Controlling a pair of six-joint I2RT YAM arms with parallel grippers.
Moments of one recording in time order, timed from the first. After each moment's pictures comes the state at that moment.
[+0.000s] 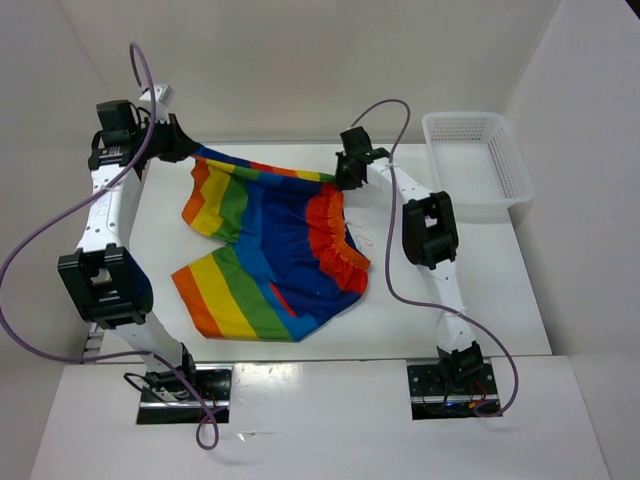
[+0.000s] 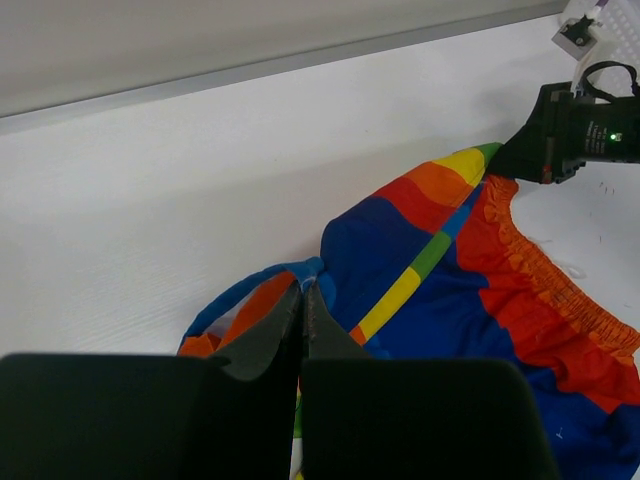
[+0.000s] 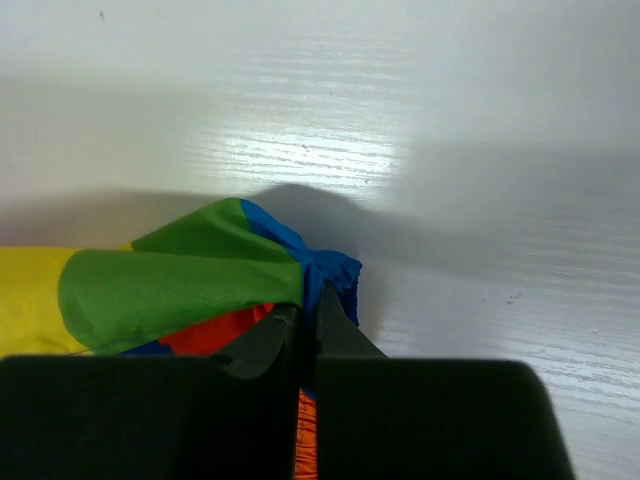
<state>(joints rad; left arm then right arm) 0.23 1.71 1.67 -0.45 0.66 0.05 0.37 2.44 2.13 -0.55 -0.03 0.43</state>
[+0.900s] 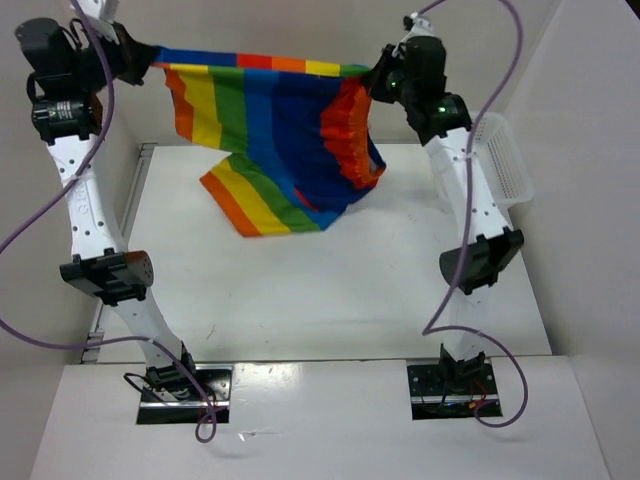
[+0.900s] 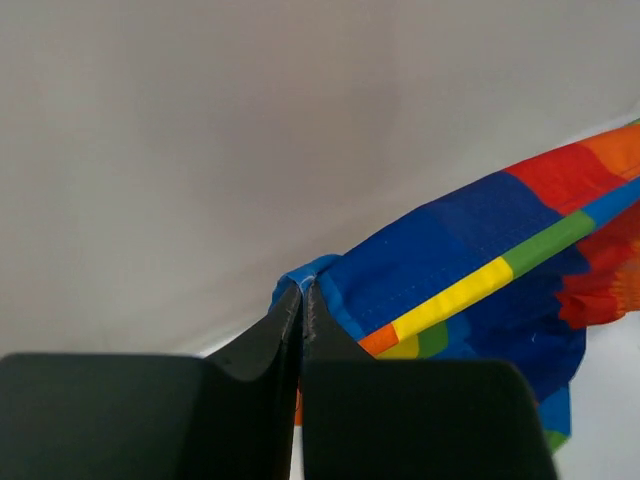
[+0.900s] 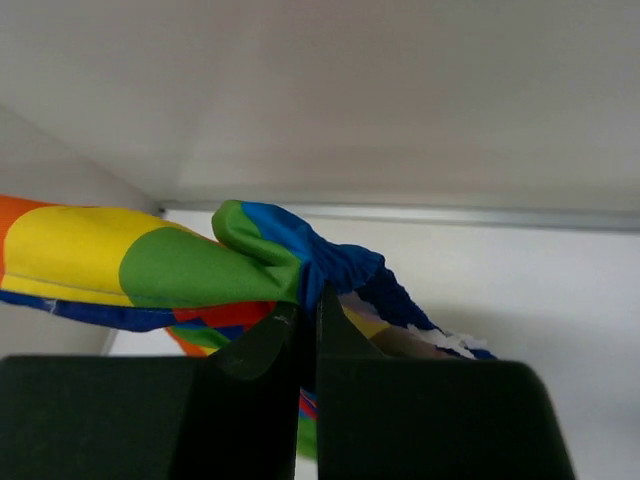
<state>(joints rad) 0.28 1.91 2.43 -0.55 0.72 0.05 0.31 2.05 2.42 -0.61 -0.02 0.41</state>
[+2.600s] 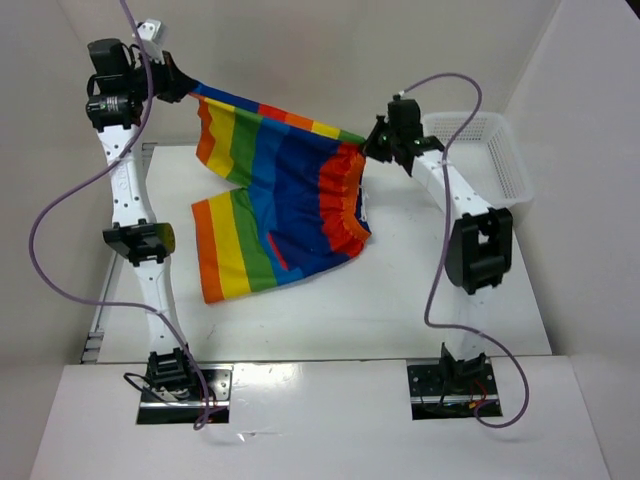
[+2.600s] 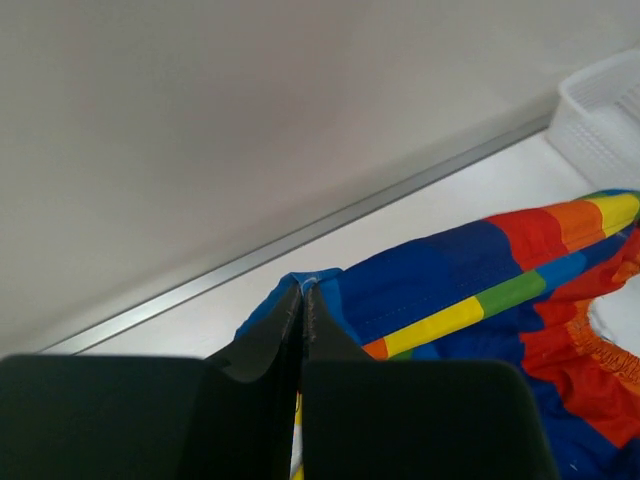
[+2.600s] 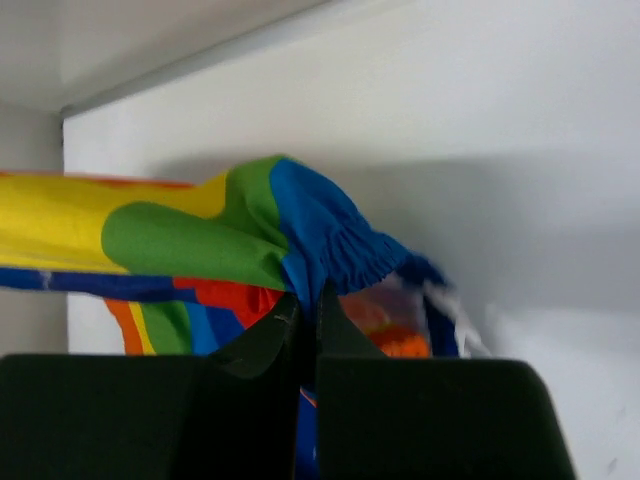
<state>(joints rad) 0.21 2.46 3.10 -0.87 0.74 0.03 0.25 1.93 1.74 -0.36 -0.11 0.61</state>
